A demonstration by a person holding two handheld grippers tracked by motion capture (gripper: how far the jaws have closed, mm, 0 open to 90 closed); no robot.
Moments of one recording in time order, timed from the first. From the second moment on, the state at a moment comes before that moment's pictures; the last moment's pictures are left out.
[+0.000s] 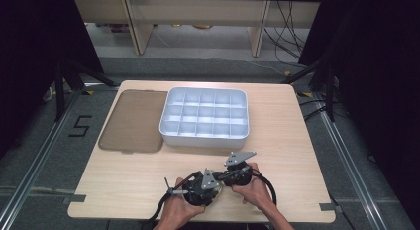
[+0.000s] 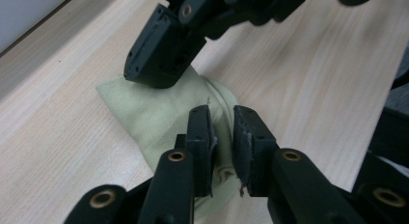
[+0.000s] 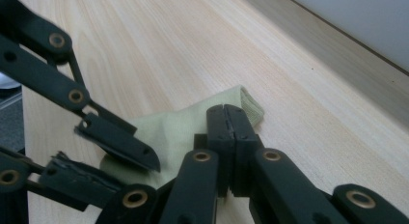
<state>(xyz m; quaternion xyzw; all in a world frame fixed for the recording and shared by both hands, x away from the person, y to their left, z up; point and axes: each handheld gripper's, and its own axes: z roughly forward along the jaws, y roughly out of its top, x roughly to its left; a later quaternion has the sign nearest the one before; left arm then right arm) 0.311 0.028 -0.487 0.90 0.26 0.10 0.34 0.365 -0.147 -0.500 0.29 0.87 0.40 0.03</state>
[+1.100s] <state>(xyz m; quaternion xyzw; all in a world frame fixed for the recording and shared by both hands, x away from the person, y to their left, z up) 0.306 0.048 -0.497 0.89 0.26 0.07 0.36 0.355 -0.145 -0.490 0.27 0.86 0.42 0.04</state>
